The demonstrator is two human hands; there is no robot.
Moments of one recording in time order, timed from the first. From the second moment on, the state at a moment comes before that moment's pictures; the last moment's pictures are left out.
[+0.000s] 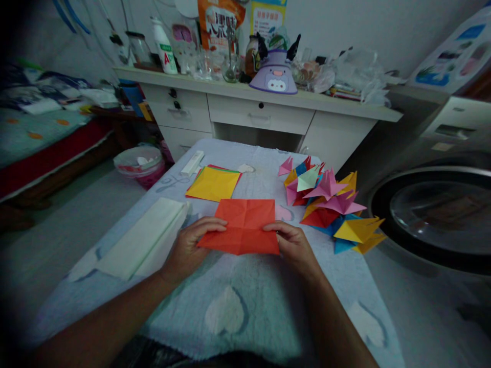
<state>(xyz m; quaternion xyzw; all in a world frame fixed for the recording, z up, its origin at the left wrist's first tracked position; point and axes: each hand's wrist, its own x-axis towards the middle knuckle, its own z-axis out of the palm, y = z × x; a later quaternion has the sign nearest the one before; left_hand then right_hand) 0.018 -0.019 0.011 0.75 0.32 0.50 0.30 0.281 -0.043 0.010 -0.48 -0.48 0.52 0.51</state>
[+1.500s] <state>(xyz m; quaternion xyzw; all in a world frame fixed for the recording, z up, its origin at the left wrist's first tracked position) 0.021 -0.015 0.002 0.59 0.43 0.50 0.46 0.263 -0.042 0.007 -0.44 -0.43 0.51 0.60</state>
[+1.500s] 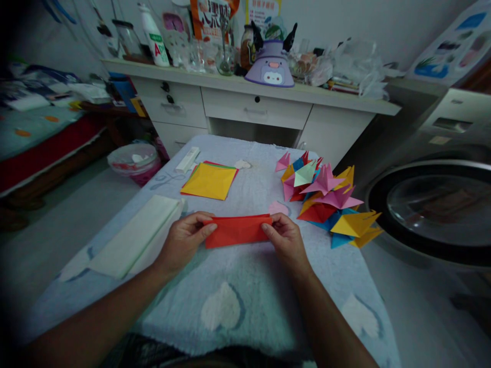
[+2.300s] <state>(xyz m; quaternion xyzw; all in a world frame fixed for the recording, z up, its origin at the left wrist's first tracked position) 0.023 -0.017 0.006 0.59 0.44 0.50 0.45 0.262 -0.045 0.008 -0.46 -0.41 0.54 0.57</state>
